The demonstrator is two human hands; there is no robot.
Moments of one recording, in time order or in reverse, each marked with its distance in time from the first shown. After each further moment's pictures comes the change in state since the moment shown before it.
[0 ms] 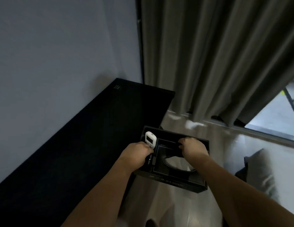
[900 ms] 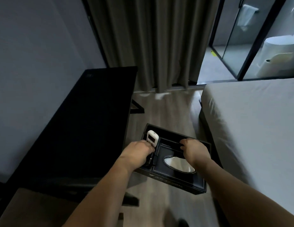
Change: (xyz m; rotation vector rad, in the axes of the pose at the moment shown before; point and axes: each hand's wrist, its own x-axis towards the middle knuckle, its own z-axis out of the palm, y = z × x) left_hand -0.348 0.168 0.048 0.118 -0.052 0.390; right_hand -0.469 -0.094 0.118 0.173 0.137 0.364
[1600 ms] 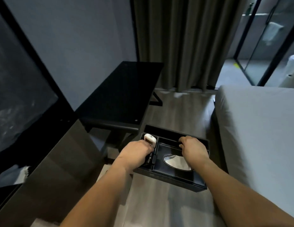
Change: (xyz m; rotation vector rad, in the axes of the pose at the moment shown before) left_hand -0.323 0.203 0.027 0.011 0.081 -0.216; right_hand -0.318 -0.048 0.032 -0.004 0.061 -0.169
